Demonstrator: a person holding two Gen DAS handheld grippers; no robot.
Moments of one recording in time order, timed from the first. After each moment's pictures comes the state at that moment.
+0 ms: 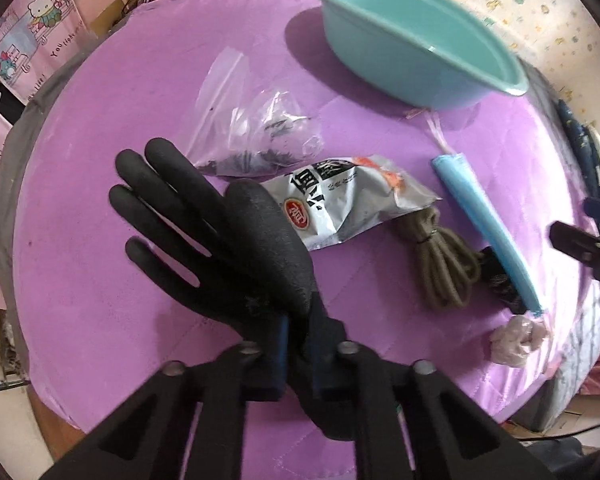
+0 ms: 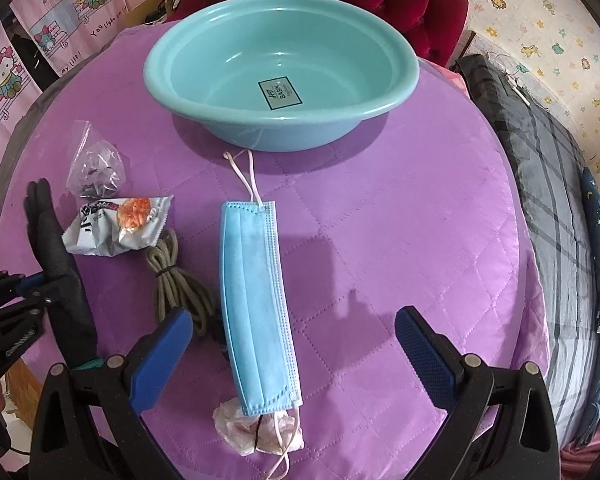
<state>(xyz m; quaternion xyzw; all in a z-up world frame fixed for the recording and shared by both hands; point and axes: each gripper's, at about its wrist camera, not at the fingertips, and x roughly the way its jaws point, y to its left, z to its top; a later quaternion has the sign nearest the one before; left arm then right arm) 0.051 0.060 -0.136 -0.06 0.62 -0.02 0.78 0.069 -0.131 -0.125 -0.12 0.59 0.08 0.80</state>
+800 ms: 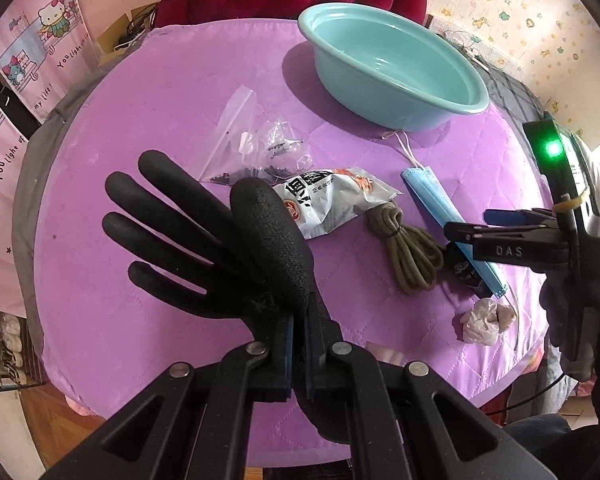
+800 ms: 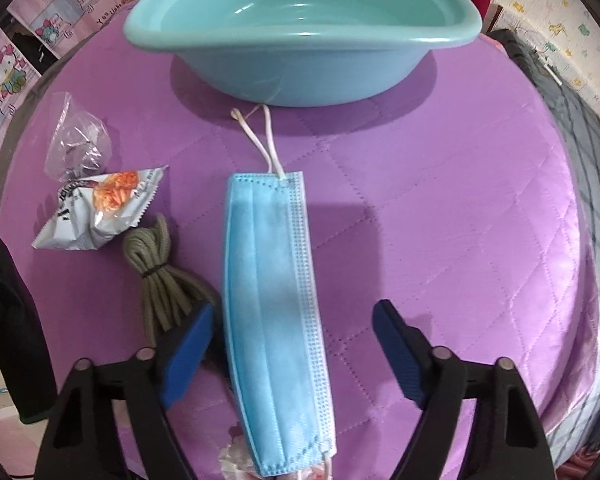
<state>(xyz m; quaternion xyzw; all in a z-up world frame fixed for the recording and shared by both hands) 0.015 0.059 -0.088 -0.06 0.59 -0.03 0.81 0.090 -0.127 -0.189 -0.08 0.62 0.12 0.77</state>
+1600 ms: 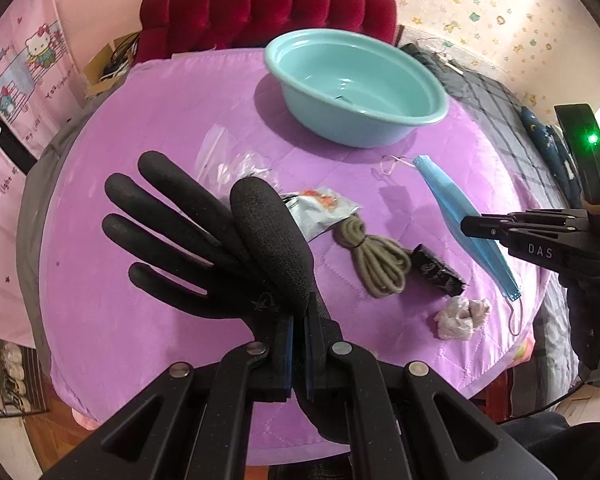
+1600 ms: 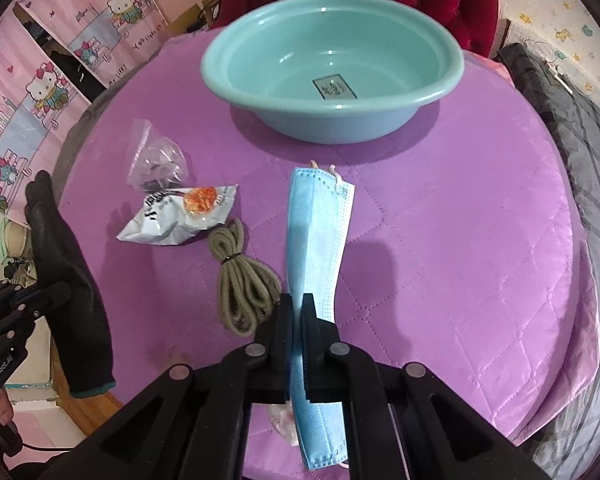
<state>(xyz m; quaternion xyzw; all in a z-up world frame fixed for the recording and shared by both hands) 0.004 0.042 -0.055 -0.04 0.55 -0.06 0.83 0.046 -0.126 -0.127 -0.04 0.58 0.17 0.79</state>
